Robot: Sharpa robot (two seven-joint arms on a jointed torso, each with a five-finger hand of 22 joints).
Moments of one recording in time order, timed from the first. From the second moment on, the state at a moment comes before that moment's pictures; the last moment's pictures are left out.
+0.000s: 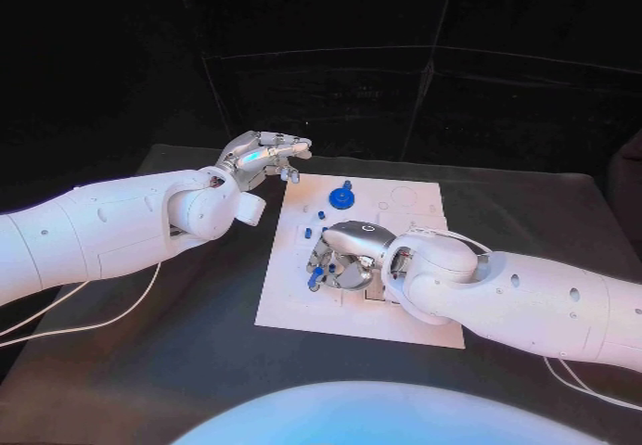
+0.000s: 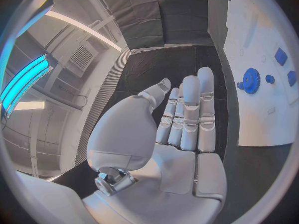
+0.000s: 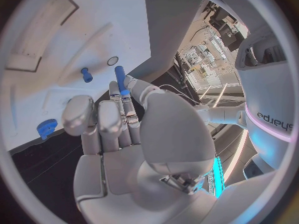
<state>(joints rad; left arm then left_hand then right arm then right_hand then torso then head) 1.25 -0.78 -0.16 1.33 0.05 -0.11 0.42 1.26 -0.03 0.36 -0.08 0.05 1.01 0.18 0.14 0.07 1.04 0.11 0.36 0.07 1.23 0.02 1.00 0.42 0.17 1.13 0.13 0.69 0.65 1.05 -0.62 -0.05 1.66 -1.56 -0.19 -0.12 1.39 -0.11 0.49 0.00 0.12 1.11 0.15 0.07 0.07 1.24 0.07 0.09 0.06 1.47 -0.01 1.21 0.92 0.12 1.37 0.09 1.25 1.04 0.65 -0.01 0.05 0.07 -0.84</state>
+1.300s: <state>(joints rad) 1.25 -0.77 -0.16 1.33 0.05 -0.11 0.42 1.26 -0.03 0.36 -0.08 0.05 1.01 0.18 0.14 0.07 1.04 0.11 0.36 0.07 1.23 0.02 1.00 0.42 0.17 1.13 0.13 0.69 0.65 1.04 -0.57 -0.06 1.64 -1.68 -0.14 -0.18 1.37 -0.12 0.50 0.00 0.12 1.09 0.16 0.06 0.07 1.22 0.09 0.07 0.06 1.47 -0.01 1.21 0.90 0.12 1.36 0.10 1.24 1.02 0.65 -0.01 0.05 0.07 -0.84</state>
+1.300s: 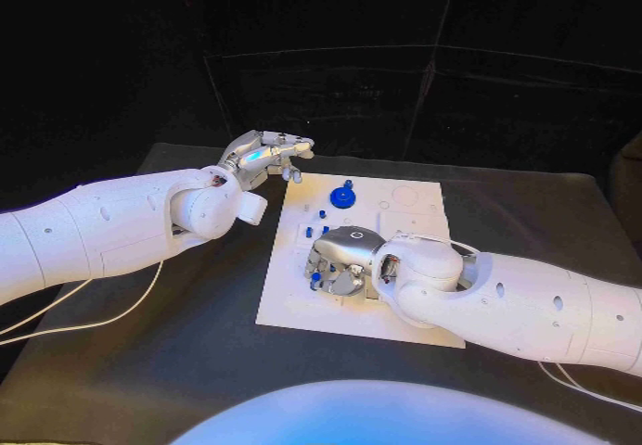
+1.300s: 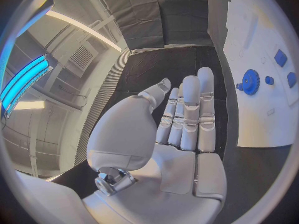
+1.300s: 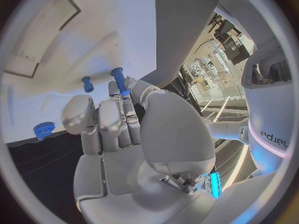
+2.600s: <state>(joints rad) 1.25 -0.79 -0.16 1.34 0.05 -0.11 0.41 1.26 -0.03 0.36 -0.08 0.05 1.01 0.18 0.14 0.07 1.04 0.11 0.36 0.07 1.23 0.02 1.00 0.42 0.17 1.13 0.13 0.69 0.65 1.06 -0.96 -0.06 1.80 -1.38 -0.42 -0.17 1.29 -0.11 0.08 0.16 0.24 1.06 0.11 0.14 0.09 1.37 0.03 0.38 0.17 1.47 -0.04 1.33 1.06 0.10 1.41 0.07 1.30 1.12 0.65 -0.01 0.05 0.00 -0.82</state>
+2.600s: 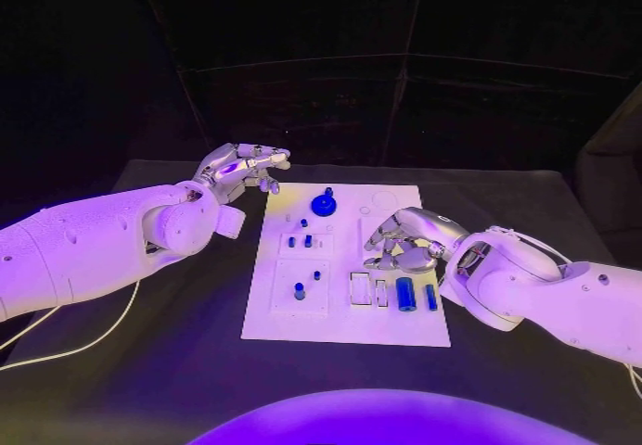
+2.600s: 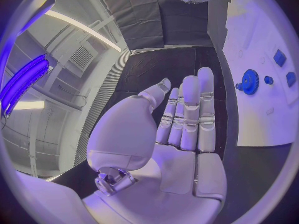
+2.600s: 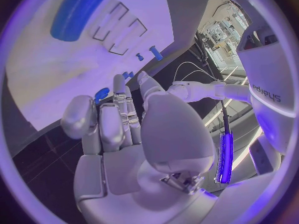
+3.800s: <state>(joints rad) 1.25 -0.80 -0.17 1.34 0.04 -0.09 0.42 1.25 -0.03 0.35 -0.07 0.05 1.01 0.18 0.14 0.07 1.04 0.11 0.37 0.07 1.23 0.02 1.01 0.42 0.17 1.13 0.13 0.69 0.64 1.03 -1.07 -0.06 1.87 -1.49 -0.25 -0.53 1.14 -0.05 -0.18 0.29 0.24 1.03 0.07 0.34 0.19 1.41 0.00 1.04 1.04 1.46 -0.07 1.46 1.31 0.07 1.46 0.04 1.44 1.31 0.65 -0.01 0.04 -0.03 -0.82</state>
